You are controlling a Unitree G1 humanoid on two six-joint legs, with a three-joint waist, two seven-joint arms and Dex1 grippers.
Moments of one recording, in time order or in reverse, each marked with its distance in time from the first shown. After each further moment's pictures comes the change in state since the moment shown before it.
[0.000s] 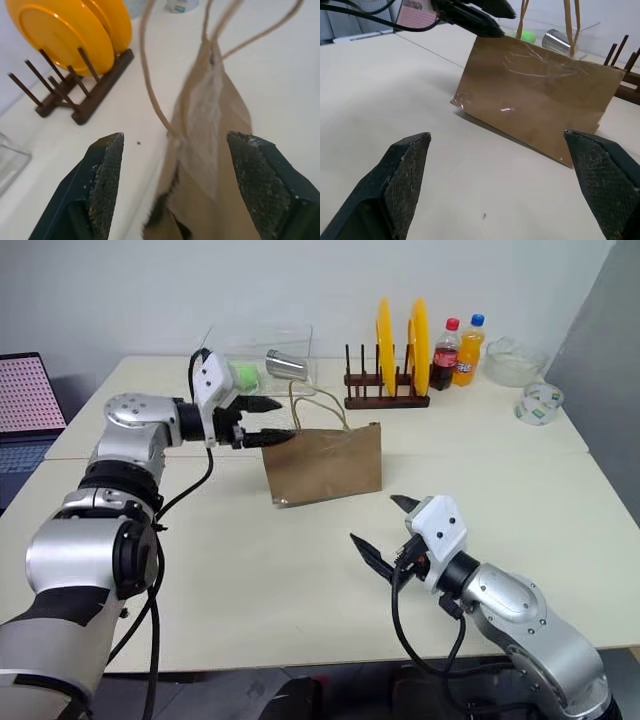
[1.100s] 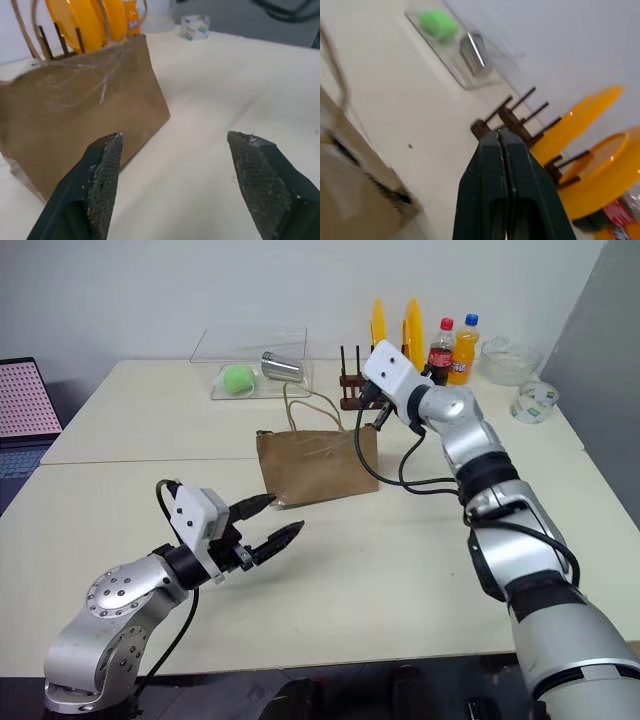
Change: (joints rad) left arm 1.129 -0.086 0.030 -1.739 -0.400 0.713 0.670; right arm -1.269 0.280 0.194 1.949 -0.648 -0.746 0.200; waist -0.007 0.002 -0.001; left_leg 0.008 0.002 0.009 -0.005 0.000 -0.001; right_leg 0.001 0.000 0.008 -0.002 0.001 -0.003
